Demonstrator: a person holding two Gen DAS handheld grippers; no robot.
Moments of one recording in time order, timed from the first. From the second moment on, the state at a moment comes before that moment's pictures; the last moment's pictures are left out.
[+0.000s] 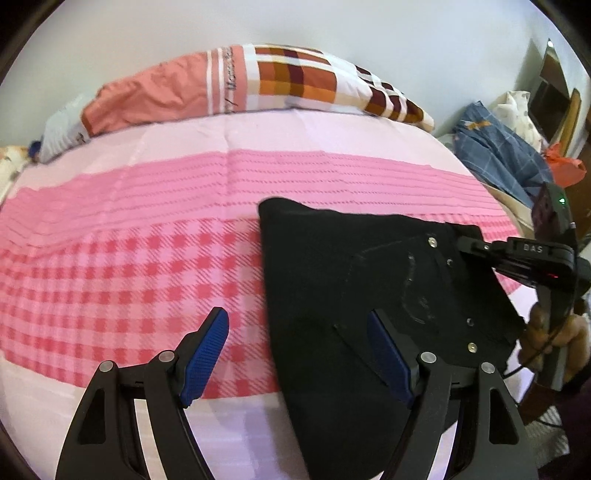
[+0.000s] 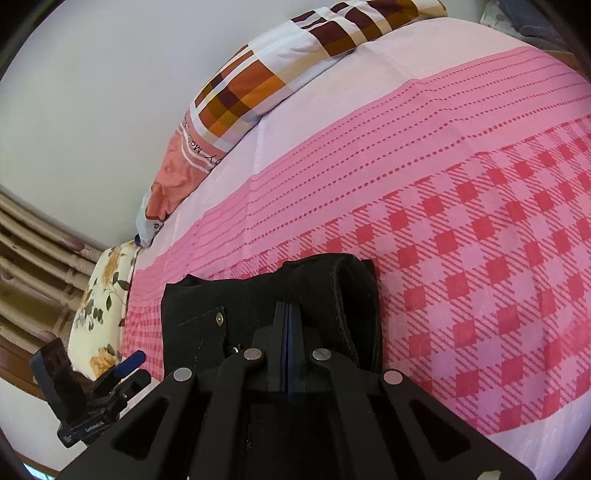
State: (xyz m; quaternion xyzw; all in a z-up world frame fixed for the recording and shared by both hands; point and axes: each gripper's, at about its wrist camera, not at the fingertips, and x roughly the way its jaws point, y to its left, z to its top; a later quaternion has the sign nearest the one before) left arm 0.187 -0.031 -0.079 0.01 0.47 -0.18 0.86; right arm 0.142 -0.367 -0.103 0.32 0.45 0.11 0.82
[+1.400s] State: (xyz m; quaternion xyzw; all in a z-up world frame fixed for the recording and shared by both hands) left arm 0.238 -0.042 -0.121 -0.05 0.57 -0.34 0.75; right arm 0.104 -0.353 -0.113 0.25 0.51 0.15 0.81
